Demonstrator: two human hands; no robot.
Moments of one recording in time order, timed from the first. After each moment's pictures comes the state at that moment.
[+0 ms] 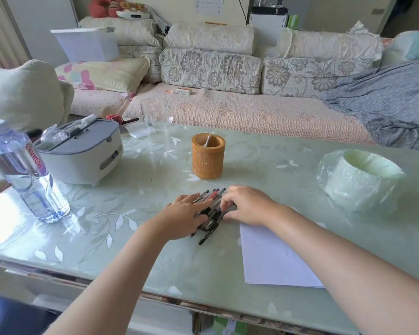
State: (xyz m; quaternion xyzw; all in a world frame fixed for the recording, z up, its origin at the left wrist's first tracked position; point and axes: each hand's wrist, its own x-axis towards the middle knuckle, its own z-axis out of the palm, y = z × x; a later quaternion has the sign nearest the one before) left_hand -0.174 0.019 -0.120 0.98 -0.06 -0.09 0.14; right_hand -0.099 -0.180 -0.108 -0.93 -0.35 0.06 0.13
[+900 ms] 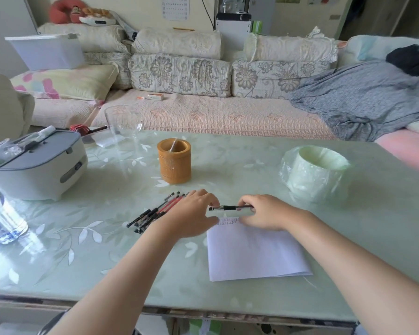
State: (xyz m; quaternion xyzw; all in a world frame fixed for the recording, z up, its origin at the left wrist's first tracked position) left_hand -0.154 -0.071 -0.099 0.97 -0.16 -0.01 0.18; right_hand -0.116 -0.294 -0.094 -0.96 -0.20 0.12 0.15
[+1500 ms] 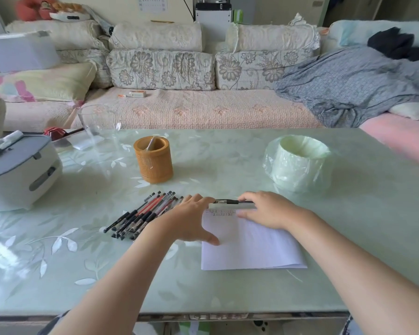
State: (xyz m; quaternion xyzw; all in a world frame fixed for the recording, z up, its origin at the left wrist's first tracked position) left_hand -0.139 -0.102 -0.118 0.96 -0.18 -0.12 0.16; right_hand -0.111 -0.344 -0.118 -0.97 -0.15 0.09 0.15
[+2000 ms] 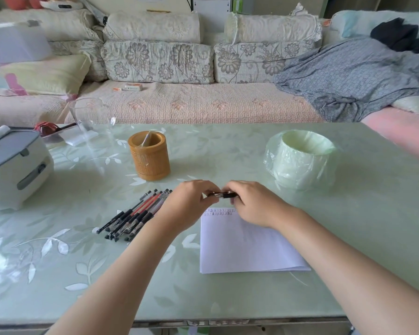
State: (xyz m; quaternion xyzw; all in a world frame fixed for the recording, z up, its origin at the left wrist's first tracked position) left_hand -0.129 -0.113 -0.104 0.93 -0.18 0.09 0.30; right_hand -0.113 -0.310 -0.108 -0.94 -0.26 -0.02 0.23
